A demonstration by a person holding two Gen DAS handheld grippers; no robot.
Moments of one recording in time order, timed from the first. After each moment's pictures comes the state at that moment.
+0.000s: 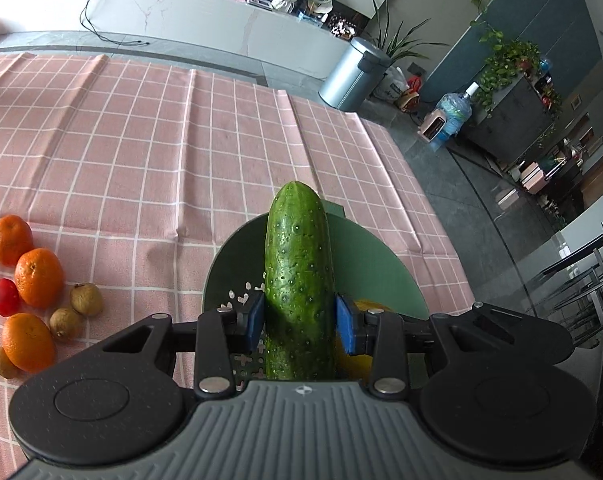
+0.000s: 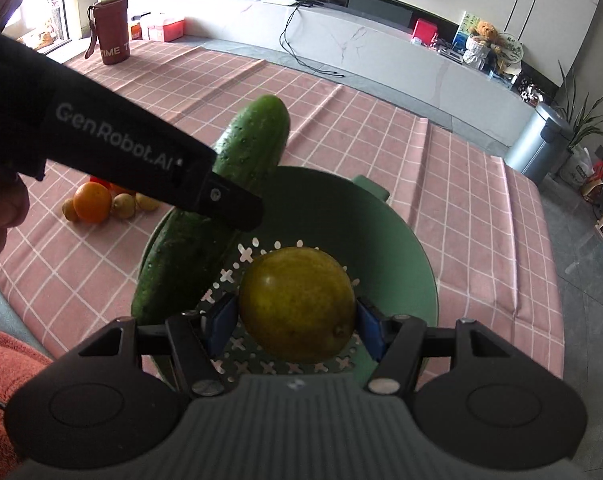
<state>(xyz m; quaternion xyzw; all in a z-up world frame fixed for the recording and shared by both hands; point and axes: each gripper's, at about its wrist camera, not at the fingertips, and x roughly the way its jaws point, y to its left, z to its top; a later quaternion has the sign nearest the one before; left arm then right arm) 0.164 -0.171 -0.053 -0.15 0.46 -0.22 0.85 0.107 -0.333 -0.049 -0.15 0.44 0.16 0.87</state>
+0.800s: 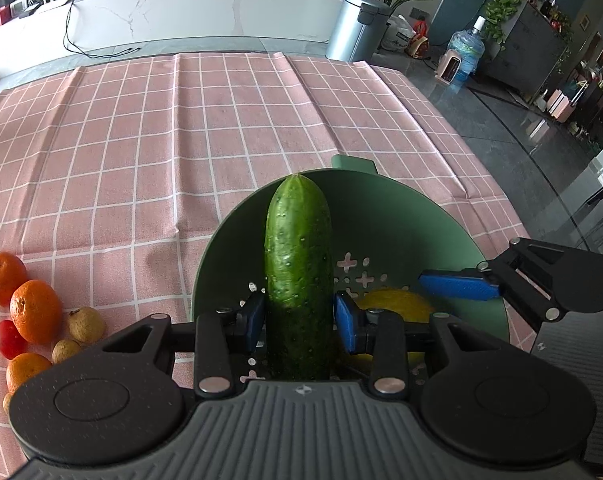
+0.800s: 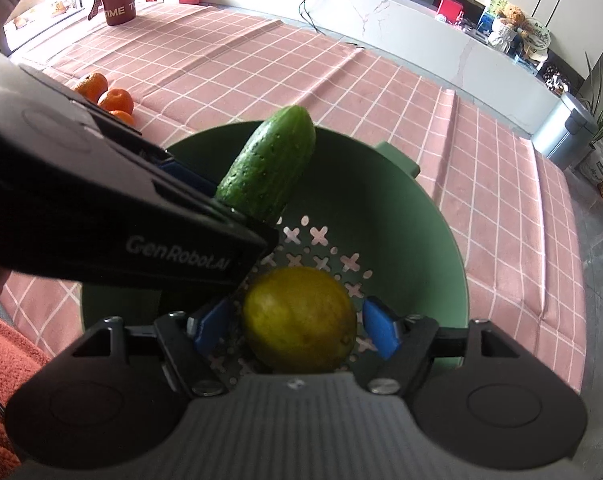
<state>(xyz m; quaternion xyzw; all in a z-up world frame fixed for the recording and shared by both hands) 0.162 -0.207 -0.069 -0.03 0.49 -0.20 0.85 0.128 -0.328 -0.071 -0.17 0.47 0.18 0.85</state>
